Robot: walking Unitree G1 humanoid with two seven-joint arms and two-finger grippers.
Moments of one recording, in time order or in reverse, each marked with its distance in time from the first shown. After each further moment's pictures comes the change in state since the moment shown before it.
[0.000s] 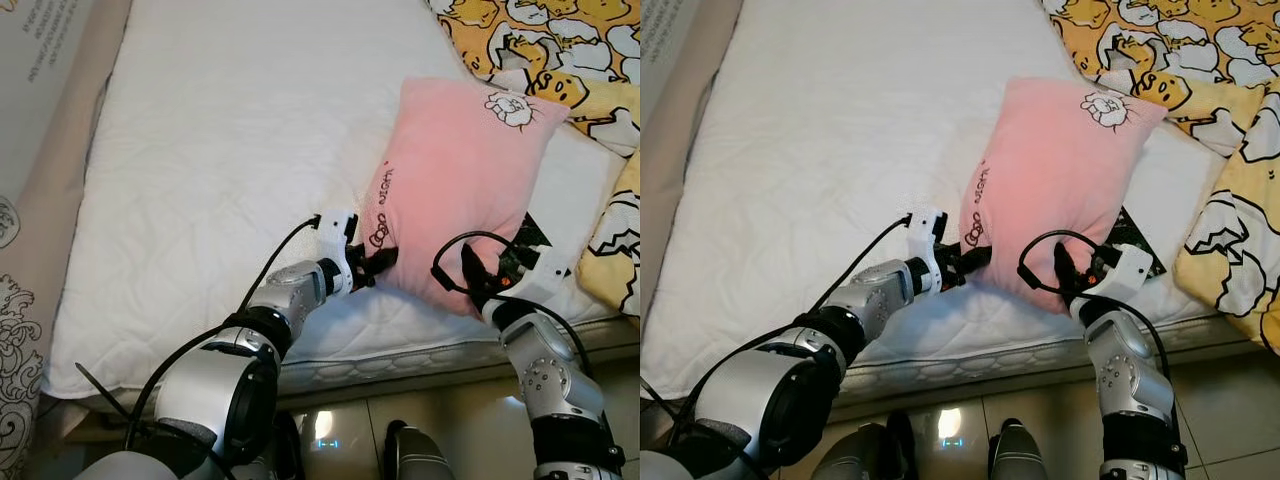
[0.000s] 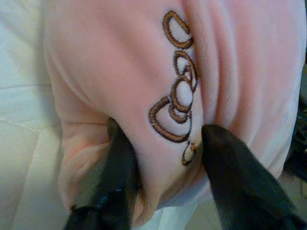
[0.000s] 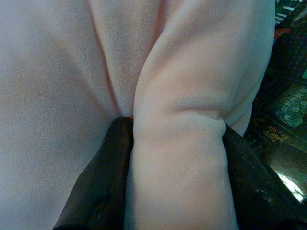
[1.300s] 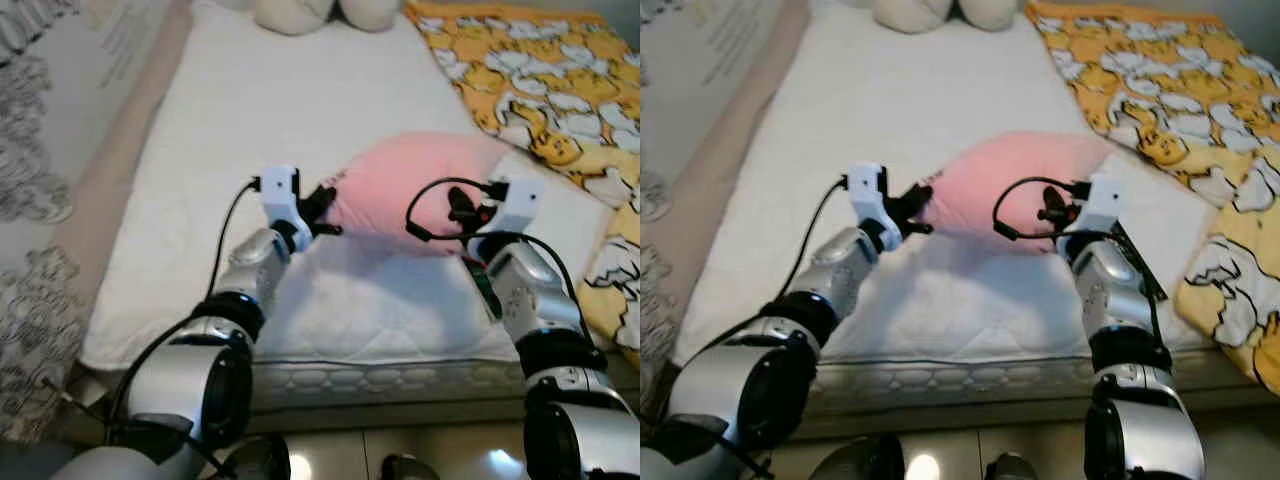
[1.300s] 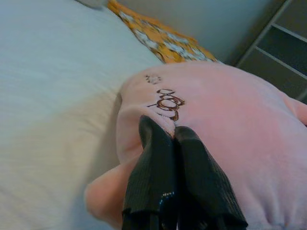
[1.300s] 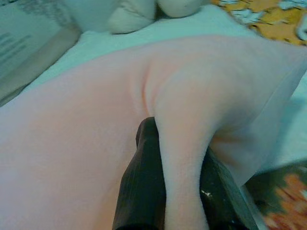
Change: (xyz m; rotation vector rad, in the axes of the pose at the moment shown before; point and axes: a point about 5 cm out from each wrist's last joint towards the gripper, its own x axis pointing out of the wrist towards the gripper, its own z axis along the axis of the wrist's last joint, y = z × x) left arm -0.040 0.049 0.060 0.065 -0.357 0.303; right arm 0.058 0.045 0.054 -0.296 -0.088 0.133
